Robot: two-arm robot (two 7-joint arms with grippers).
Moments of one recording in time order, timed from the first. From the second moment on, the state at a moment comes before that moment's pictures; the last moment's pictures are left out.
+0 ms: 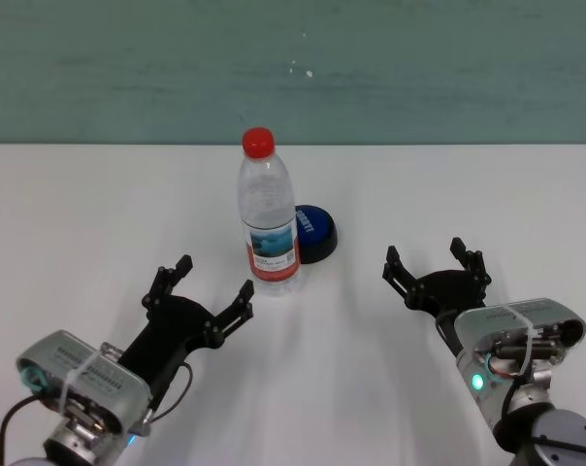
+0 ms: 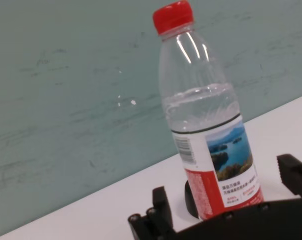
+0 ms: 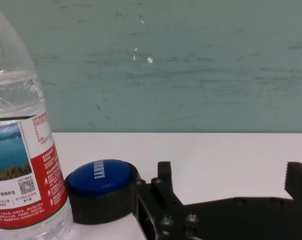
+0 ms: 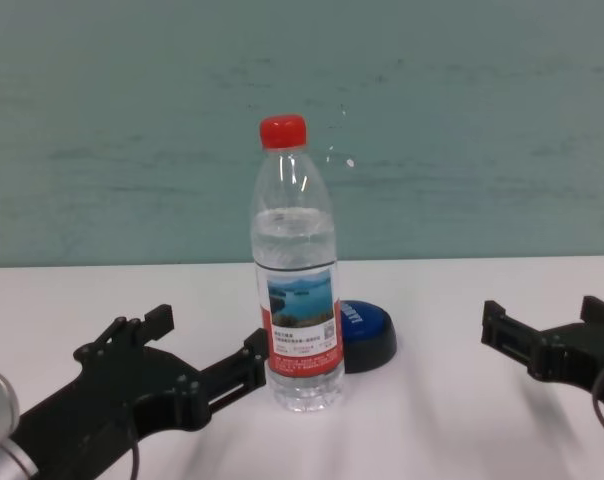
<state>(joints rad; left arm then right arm) 0.11 0.26 0.21 -1.58 0.04 -0.27 -0.22 -0.06 0.16 -0.26 -1.64 0.19 -0.04 -0.06</state>
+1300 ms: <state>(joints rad) 0.11 0.26 0.21 -1.58 0.04 -0.27 -0.22 -0.12 0.24 -0.21 -1.84 0.21 0.04 0.13</state>
